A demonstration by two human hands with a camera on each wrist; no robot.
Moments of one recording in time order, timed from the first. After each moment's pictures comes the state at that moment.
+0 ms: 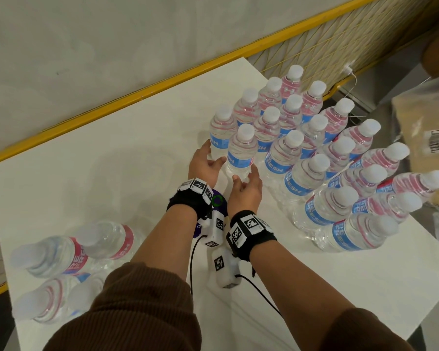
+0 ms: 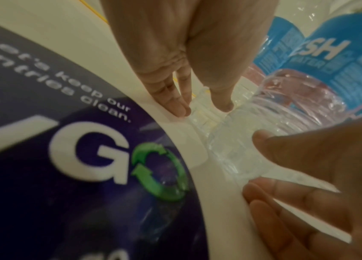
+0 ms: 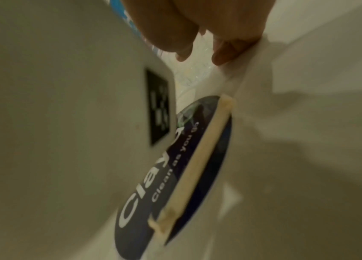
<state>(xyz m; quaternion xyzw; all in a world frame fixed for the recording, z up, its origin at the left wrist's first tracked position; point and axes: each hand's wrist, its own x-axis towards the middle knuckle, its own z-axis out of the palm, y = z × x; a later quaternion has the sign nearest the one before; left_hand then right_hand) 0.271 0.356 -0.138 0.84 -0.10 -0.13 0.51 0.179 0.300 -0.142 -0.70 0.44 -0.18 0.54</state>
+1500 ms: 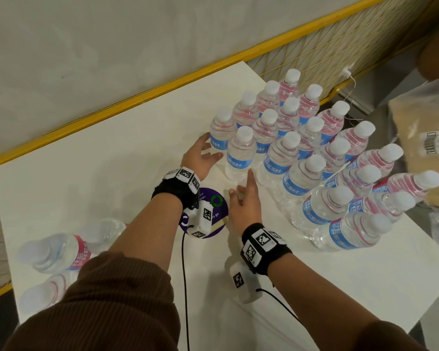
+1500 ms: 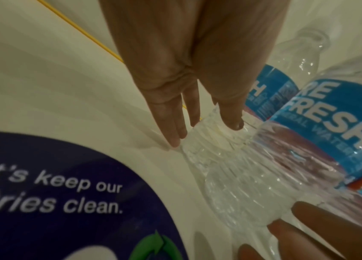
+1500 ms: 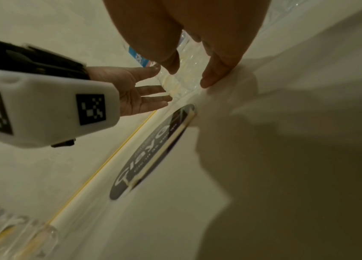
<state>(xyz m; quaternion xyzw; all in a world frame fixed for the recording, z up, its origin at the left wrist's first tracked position) 0.291 0.368 -0.109 0.81 -0.09 -0.22 0.53 0.142 0.300 -0.118 -0.73 0.34 -0.07 0.59</state>
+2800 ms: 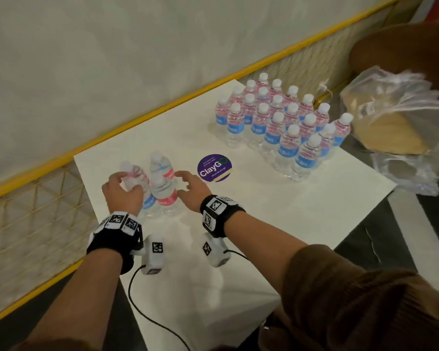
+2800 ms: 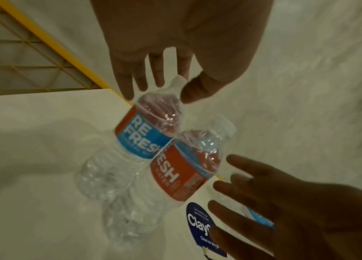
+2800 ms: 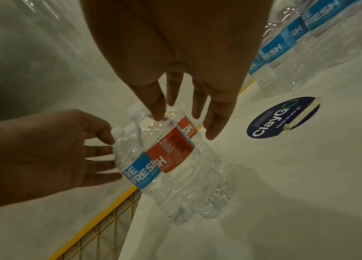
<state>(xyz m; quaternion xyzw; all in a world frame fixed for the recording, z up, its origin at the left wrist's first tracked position) 0.093 0.630 -0.014 0.89 0.08 0.06 0.44 0.035 0.470 -0.020 -0.83 0.12 0.05 0.55</state>
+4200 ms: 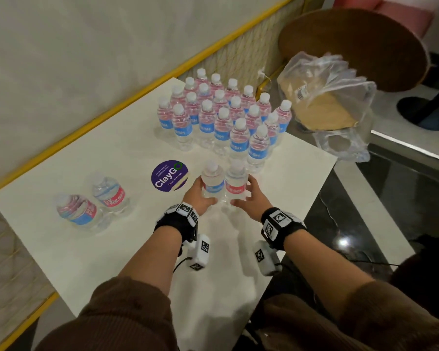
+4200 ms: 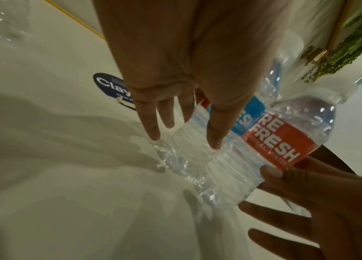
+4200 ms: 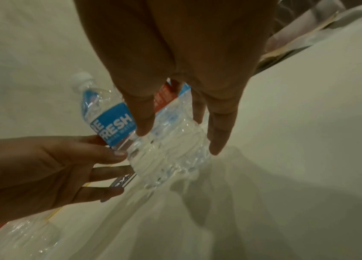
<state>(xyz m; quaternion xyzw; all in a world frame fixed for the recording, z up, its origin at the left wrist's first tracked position) 0.051 0.419 -0.088 0.82 -0.23 -0.32 0.41 -0.087 0.301 -0.070 -0.72 0.36 -0.06 0.58</state>
